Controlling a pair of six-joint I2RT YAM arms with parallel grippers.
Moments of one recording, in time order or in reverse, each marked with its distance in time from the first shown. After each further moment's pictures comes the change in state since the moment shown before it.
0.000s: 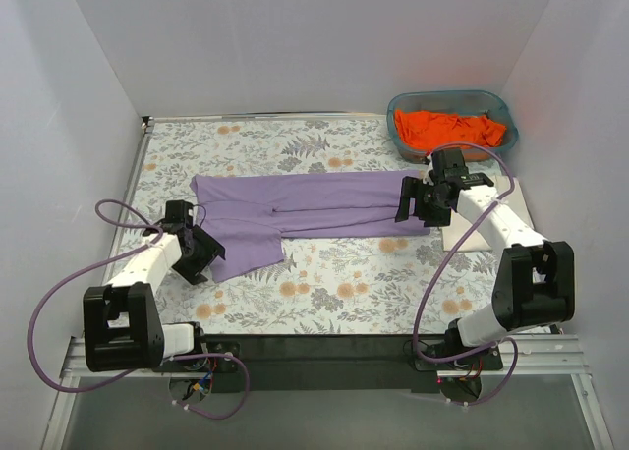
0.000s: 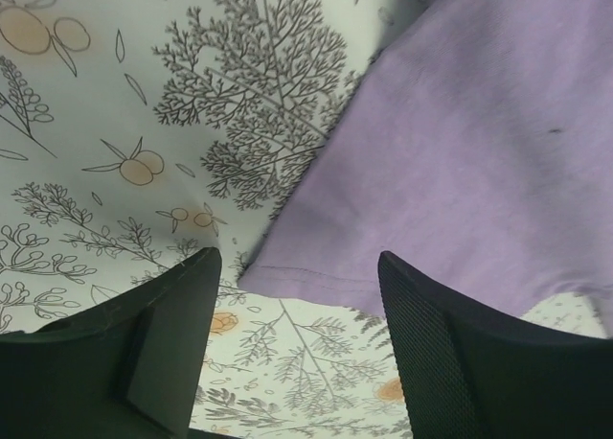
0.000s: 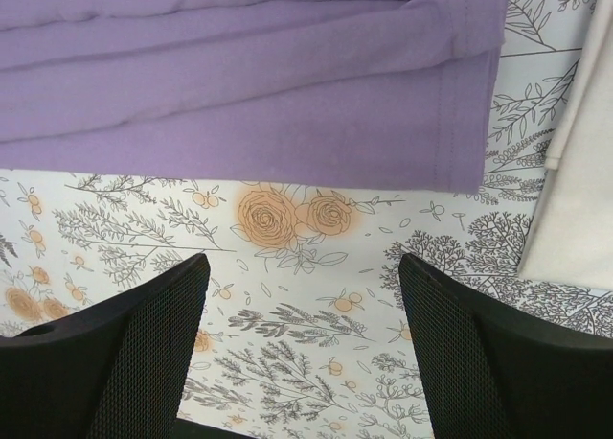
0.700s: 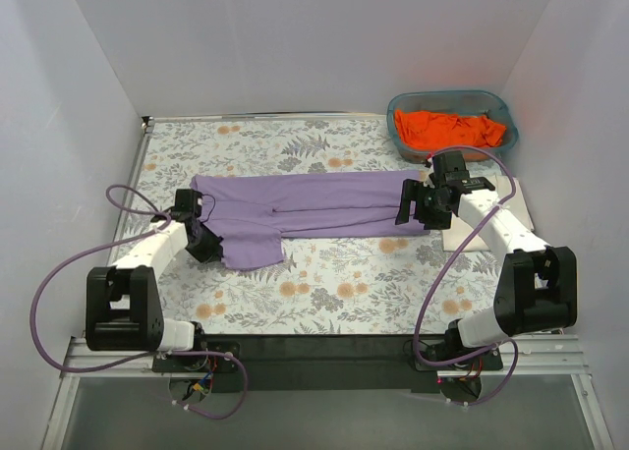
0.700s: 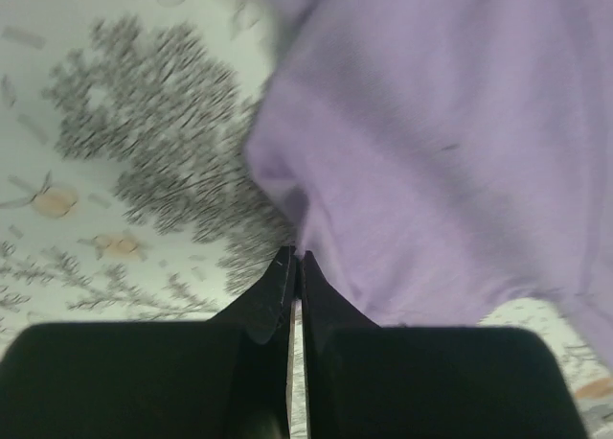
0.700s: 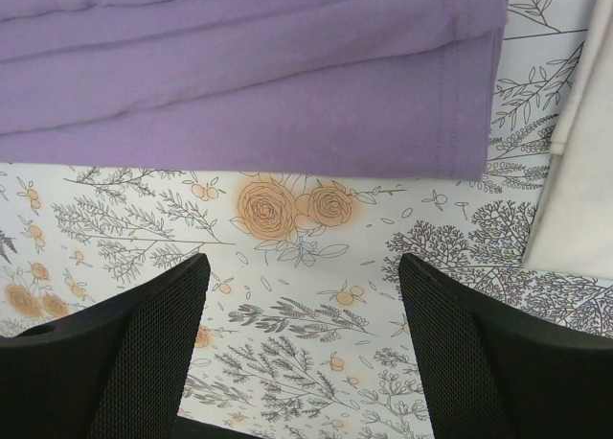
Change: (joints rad) left arm -0.077 0.070 0.023 0.039 -0.013 -0.033; right arm 0.002 -0.044 -0.042 0.013 0.000 0.012
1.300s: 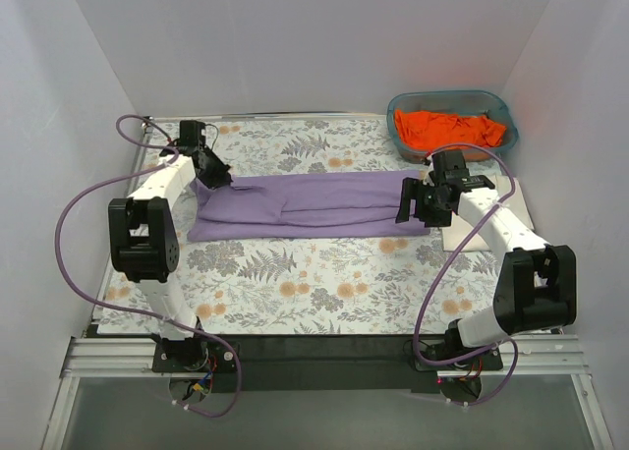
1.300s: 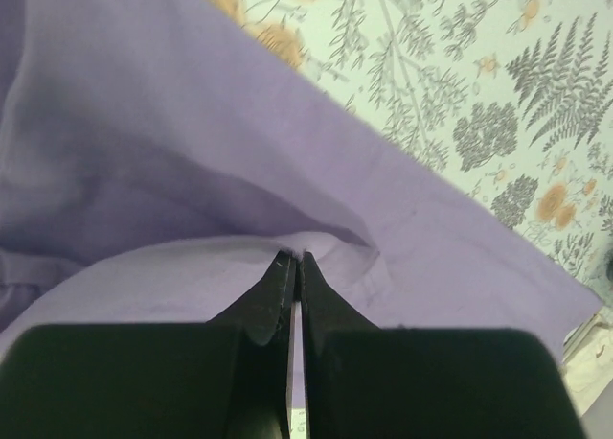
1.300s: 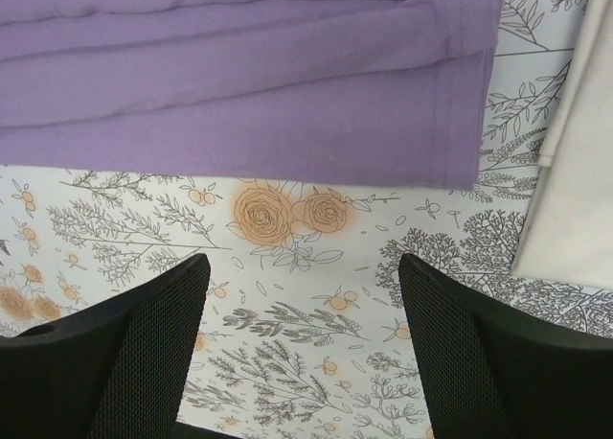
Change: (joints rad) left arm -0.001 0.488 0.682 0.105 0.092 0.090; right arm 0.000 0.004 0.011 0.000 0.008 -0.022
